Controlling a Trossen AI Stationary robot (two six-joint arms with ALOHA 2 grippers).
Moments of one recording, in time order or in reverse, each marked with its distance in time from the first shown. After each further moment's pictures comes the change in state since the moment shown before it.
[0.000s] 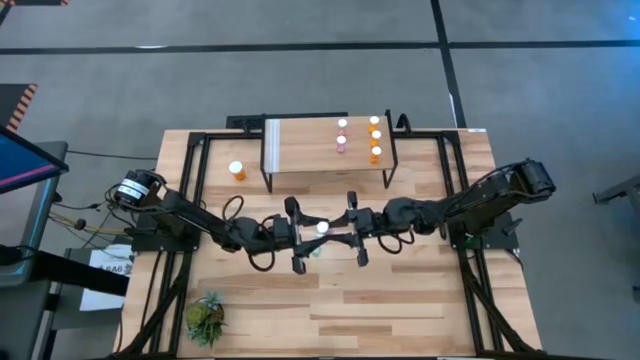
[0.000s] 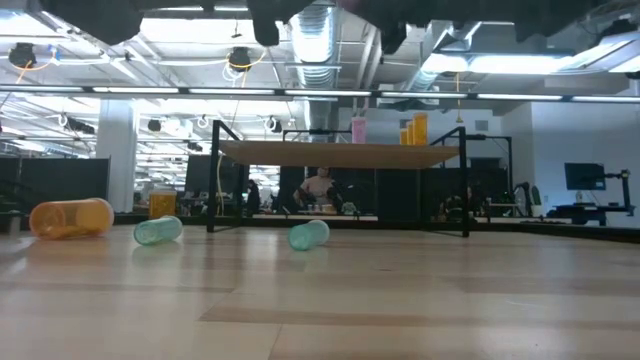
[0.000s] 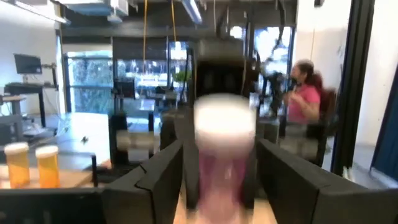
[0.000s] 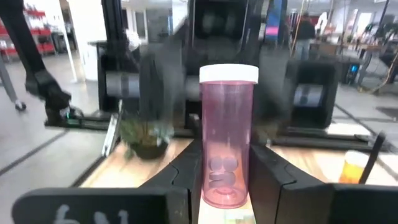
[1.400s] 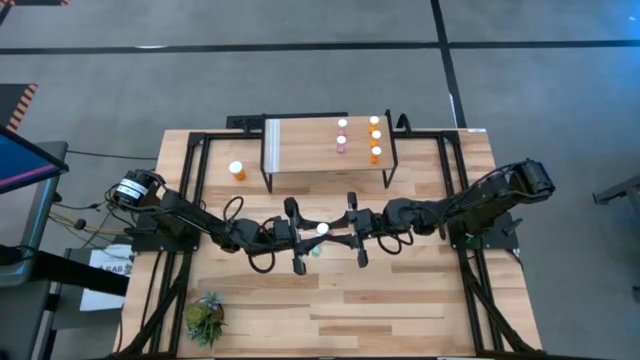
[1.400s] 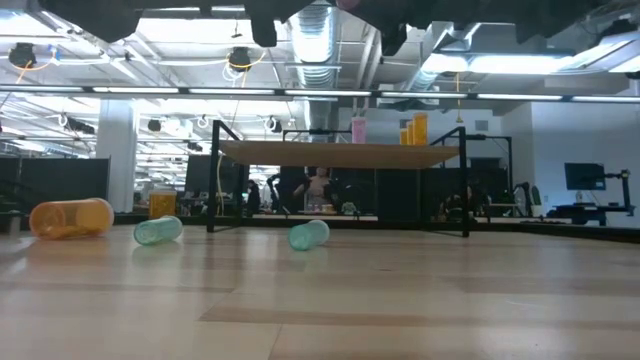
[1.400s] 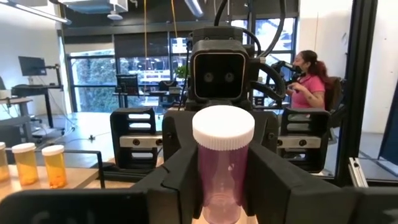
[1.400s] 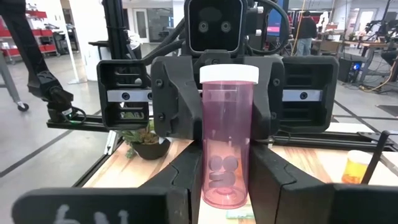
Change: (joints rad) left arm -0.002 -0.005 0.001 -0.053 -0.021 0.030; right arm 0.001 0.002 -0.003 0.005 0.000 0.007
